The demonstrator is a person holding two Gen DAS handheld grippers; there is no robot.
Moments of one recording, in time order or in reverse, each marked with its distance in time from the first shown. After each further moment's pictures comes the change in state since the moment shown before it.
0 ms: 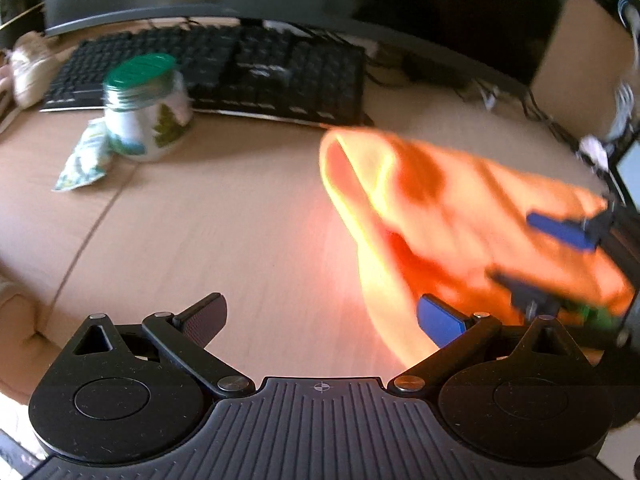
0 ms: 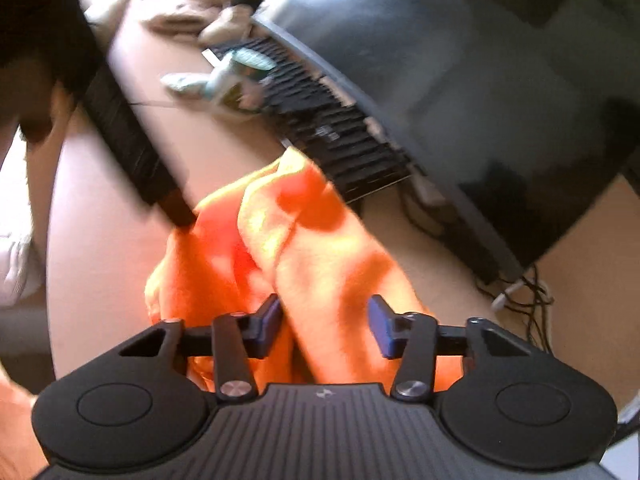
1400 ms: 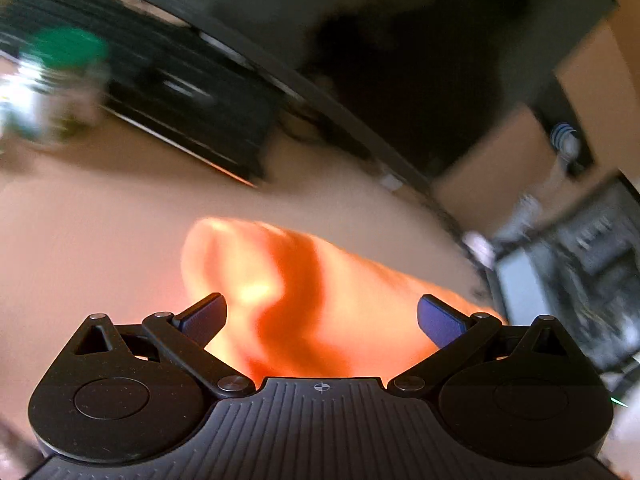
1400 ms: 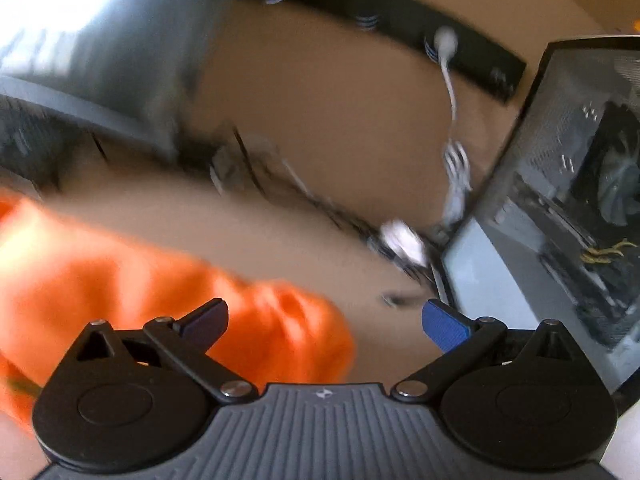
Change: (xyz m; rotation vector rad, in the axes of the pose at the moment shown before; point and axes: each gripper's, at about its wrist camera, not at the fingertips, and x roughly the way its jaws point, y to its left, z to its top) left arm -0.003 0.030 0.030 -0.301 -0.121 -0.325; right arm -0.077 -0.124 -0.084 0.606 0.090 -0.441
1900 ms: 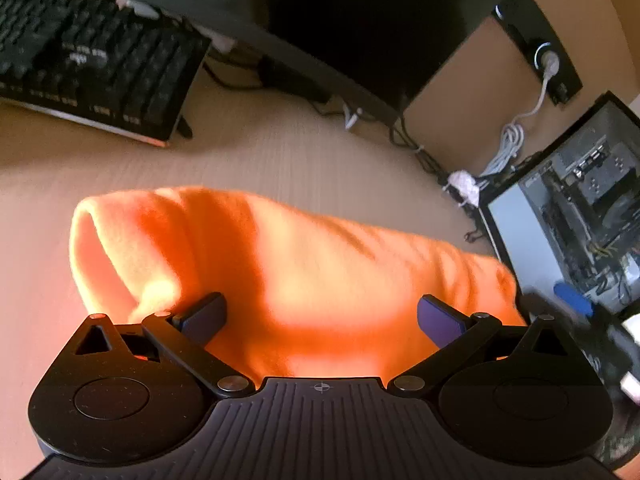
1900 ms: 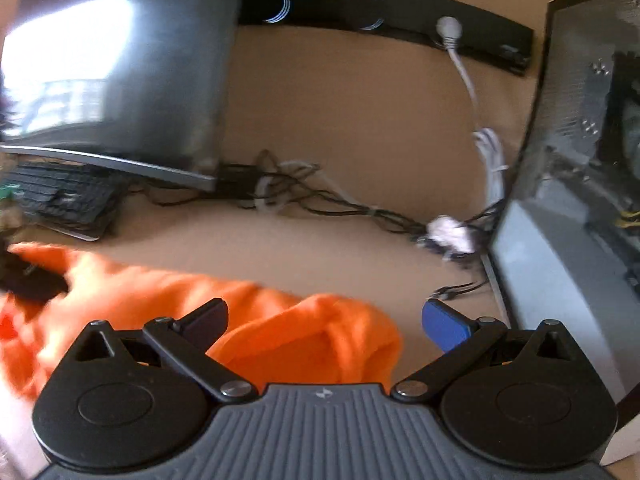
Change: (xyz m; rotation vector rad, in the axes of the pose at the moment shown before) left arm 0.075 -0.052 -0.017 0.168 0.166 -0.149; right arm 0.021 -0.010 0.003 0.050 0.071 0.021
